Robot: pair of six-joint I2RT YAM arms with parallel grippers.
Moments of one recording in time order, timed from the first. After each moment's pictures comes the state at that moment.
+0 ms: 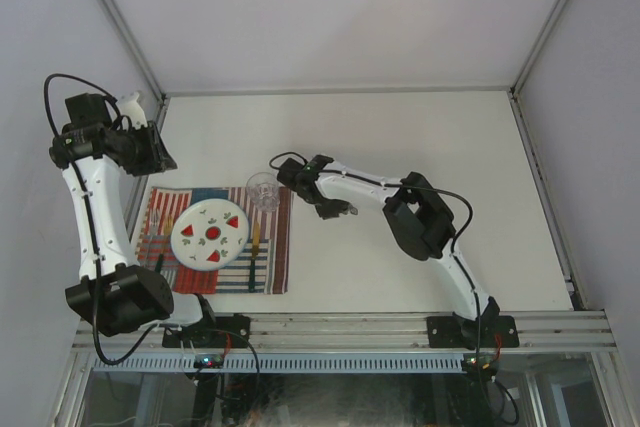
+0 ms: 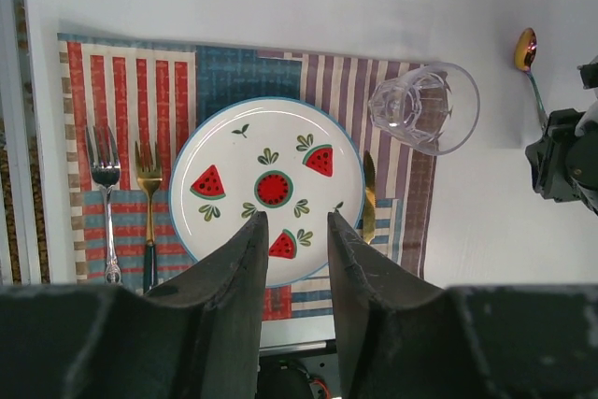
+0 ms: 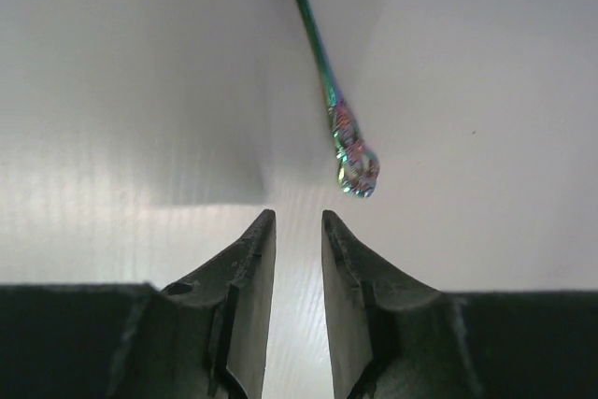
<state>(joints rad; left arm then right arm) 0.37 1.36 1.58 -1.17 0.37 0.10 0.91 2.27 1.83 -1.10 0.52 0.60</state>
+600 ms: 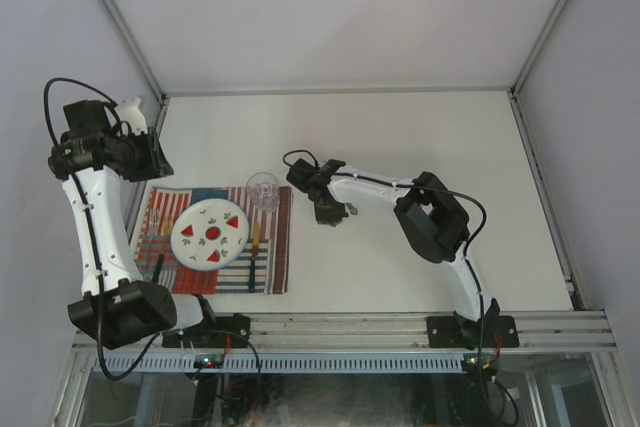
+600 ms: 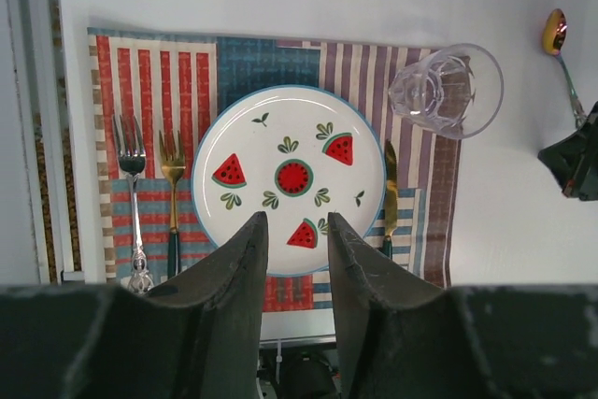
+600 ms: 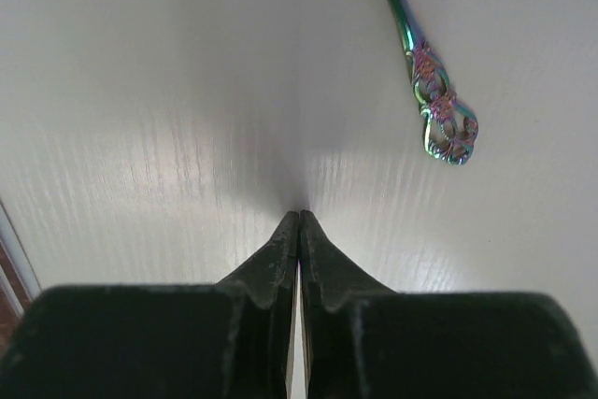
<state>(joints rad) 0.37 1.30 1.54 -1.18 0.34 0.15 0.88 2.15 1.64 -0.92 0.30 0.78</state>
